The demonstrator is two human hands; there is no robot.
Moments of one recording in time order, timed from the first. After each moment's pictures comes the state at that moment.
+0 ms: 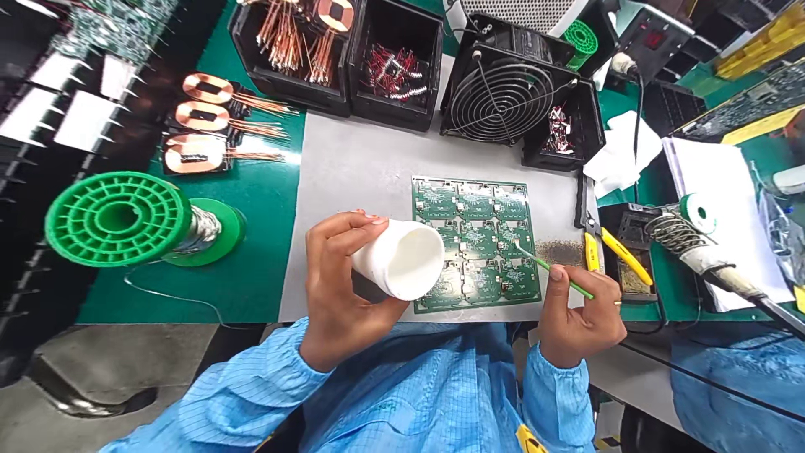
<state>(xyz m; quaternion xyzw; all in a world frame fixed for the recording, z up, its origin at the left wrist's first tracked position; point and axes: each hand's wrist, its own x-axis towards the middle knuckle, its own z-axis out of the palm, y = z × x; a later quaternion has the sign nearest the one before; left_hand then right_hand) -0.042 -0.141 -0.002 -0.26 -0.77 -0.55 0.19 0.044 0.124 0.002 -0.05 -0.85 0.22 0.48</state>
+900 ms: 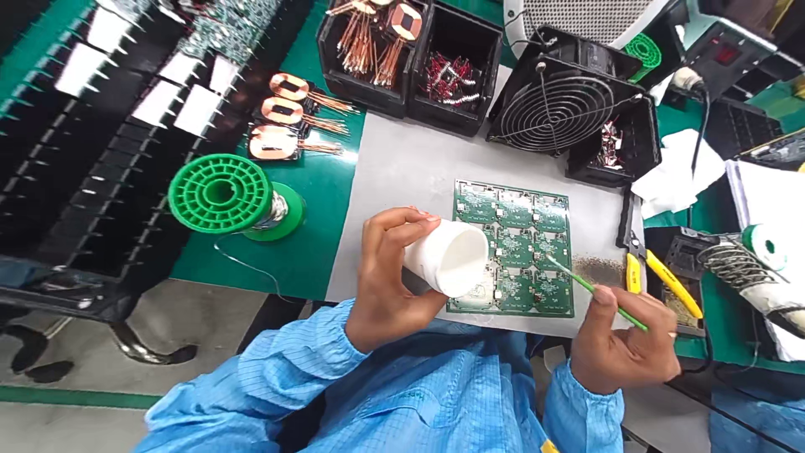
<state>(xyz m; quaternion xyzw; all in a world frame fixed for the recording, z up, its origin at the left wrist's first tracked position) -0.042 -0.139 -0.002 -0.26 -0.76 -0.56 0.20 0.043 0.125 0.009 0.00 -0.84 0.25 0.48</state>
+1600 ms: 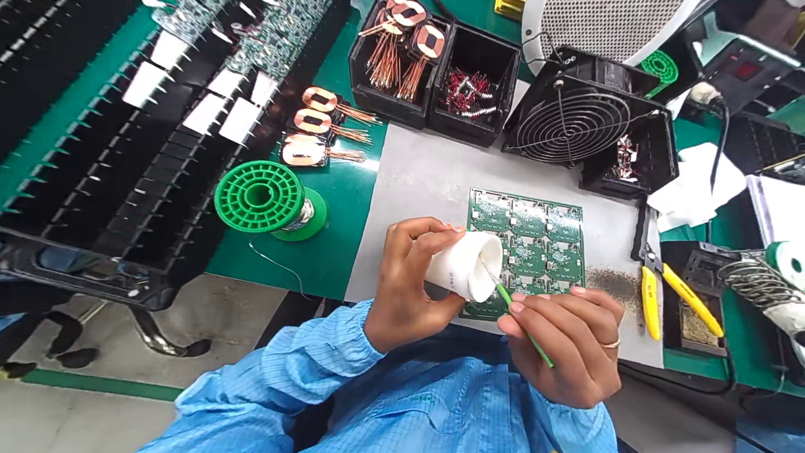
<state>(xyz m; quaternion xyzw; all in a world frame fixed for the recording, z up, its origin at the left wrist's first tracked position) -0.041 -0.137 0.001 -0.26 -0.78 -0.53 0.21 0.022 0.053 0.034 0.20 -0.84 0.27 0.42</state>
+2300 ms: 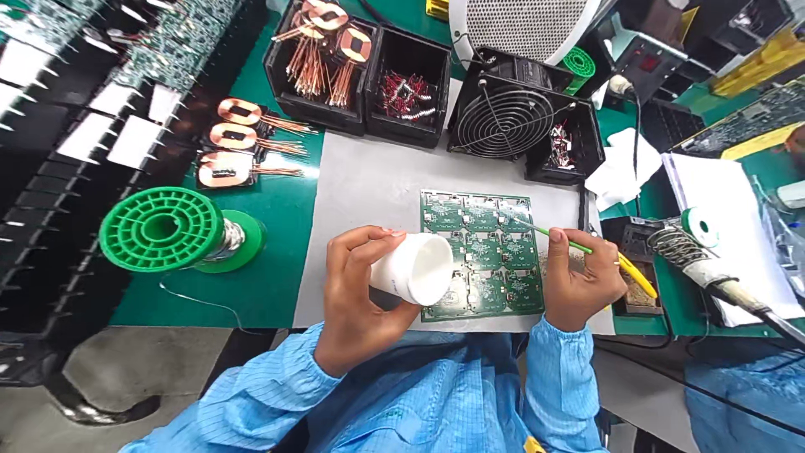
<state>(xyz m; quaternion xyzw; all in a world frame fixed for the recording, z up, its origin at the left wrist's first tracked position) -0.042 -0.139 0.002 -0.27 -0.78 -0.53 0.20 -0.009 0.133 0.010 -0.05 -0.84 0.25 0.47</state>
